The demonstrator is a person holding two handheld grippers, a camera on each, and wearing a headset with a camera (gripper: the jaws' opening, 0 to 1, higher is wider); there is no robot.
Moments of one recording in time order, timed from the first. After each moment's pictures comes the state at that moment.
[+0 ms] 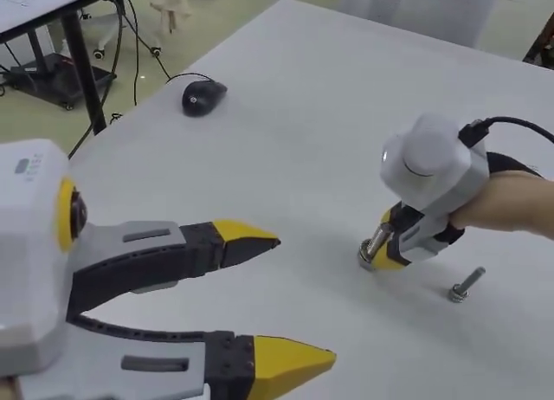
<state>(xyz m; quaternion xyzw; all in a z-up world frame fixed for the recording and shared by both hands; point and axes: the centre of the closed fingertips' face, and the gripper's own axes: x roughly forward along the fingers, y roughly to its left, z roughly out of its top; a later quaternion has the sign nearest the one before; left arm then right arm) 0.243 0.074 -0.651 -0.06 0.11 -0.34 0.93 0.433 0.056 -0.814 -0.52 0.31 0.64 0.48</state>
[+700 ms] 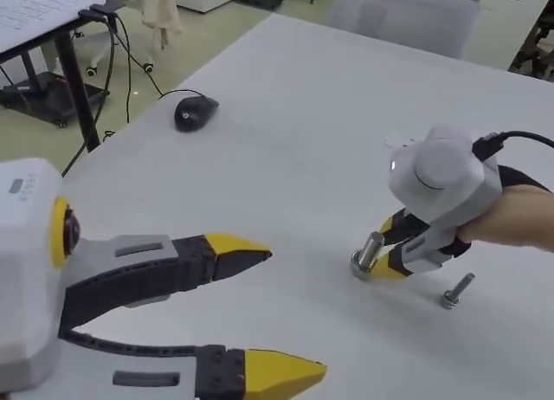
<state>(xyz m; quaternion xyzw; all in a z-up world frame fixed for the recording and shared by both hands) 0.238 0.073 -0.648 -0.05 0.11 -0.35 0.93 0.426 0.047 -0.794 -0.50 0.29 0.64 0.51</state>
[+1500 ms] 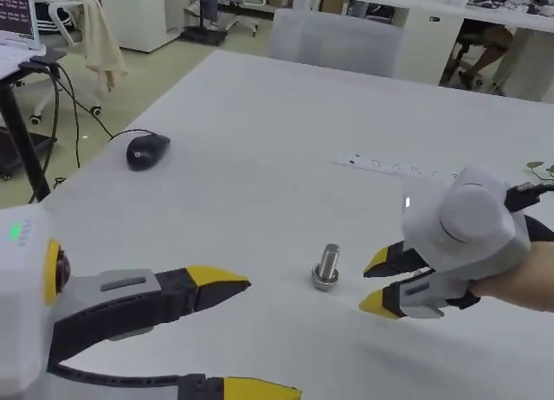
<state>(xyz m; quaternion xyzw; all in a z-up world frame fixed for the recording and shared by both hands) 0.237 0.054 -0.652 -0.03 0.12 -0.40 0.91 0.382 0.004 -0.762 -0.43 0.25 0.63 0.60</state>
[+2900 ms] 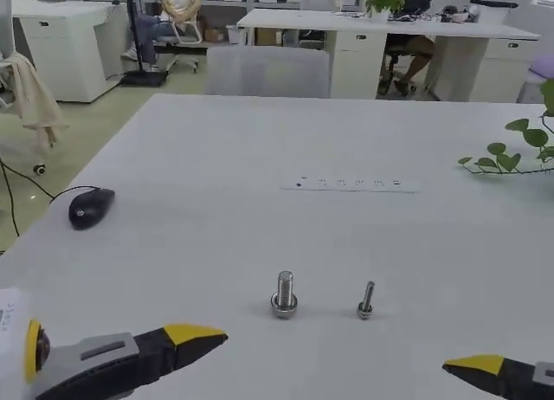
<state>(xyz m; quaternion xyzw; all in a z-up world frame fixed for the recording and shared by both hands) 0.242 0.039 -0.660 -0.01 0.15 -0.44 0.89 0.292 -0.095 -0.723 -0.13 0.17 0.59 0.78</state>
